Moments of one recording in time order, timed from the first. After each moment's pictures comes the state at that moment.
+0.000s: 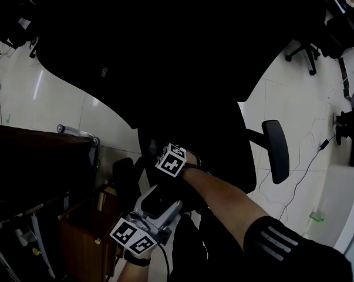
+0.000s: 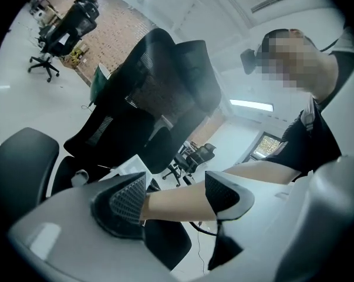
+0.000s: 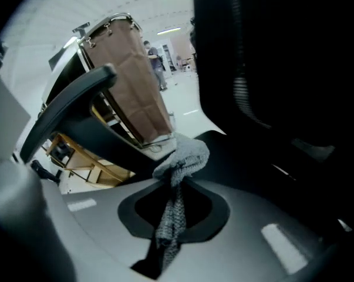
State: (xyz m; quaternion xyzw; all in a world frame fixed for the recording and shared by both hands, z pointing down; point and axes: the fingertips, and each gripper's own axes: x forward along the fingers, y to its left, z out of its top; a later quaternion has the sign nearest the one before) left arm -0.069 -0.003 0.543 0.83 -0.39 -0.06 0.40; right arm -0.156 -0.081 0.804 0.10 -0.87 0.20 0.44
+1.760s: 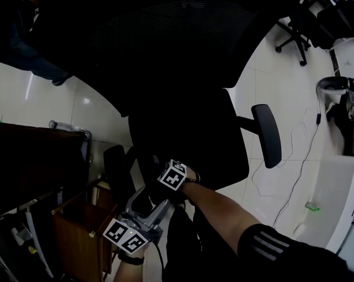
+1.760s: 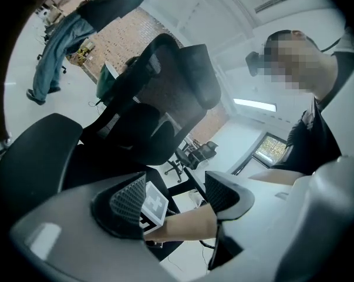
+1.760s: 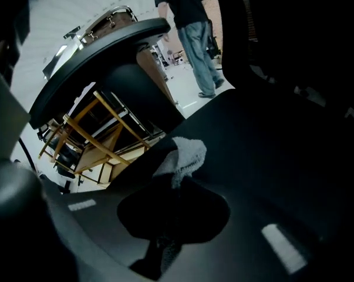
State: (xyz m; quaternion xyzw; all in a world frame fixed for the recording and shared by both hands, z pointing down) left arm -0.082 0.048 0.555 0.81 -0.39 -0.05 0.42; right arm -0.125 0.039 0.830 0.11 -0.84 0.27 0.45
